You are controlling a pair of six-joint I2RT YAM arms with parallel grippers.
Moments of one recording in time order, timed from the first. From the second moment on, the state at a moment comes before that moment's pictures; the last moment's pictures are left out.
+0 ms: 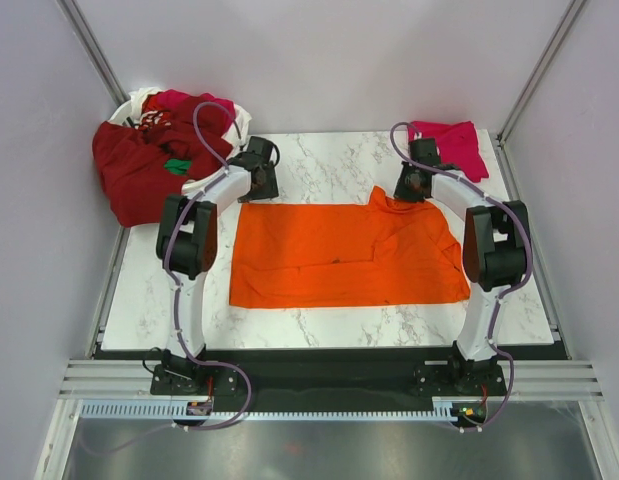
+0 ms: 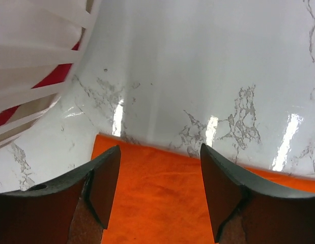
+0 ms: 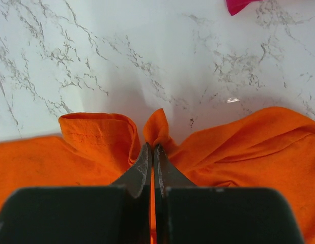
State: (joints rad) left arm -0.29 2.19 1.70 -0.50 -0.27 -0.40; right arm 0.16 2.00 1.49 -0.40 0.03 0.45
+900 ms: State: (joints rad) left arm -0.42 2.23 1.76 -0.65 -0.26 -0.47; right arm -0.08 1.94 1.38 -0.38 0.12 0.41
